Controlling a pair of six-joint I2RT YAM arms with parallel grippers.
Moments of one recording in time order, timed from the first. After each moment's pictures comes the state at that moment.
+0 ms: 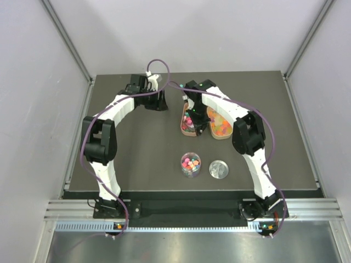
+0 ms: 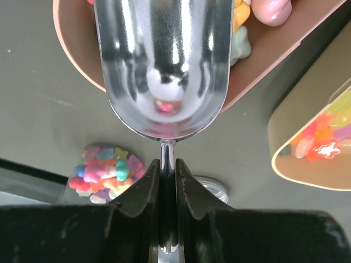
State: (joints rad) left arm -0.22 1.95 1.52 -0.39 0.48 -0.06; right arm 0.60 2.29 2.12 -1.37 -0.12 0.22
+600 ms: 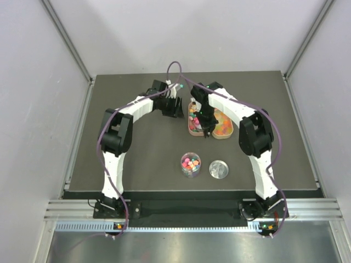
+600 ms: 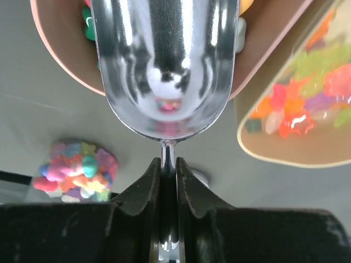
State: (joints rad) left arm -0.36 2.16 1.62 -0.37 0.52 -0.15; right arm 0.56 2.20 1.96 -1.32 -0.05 0.22
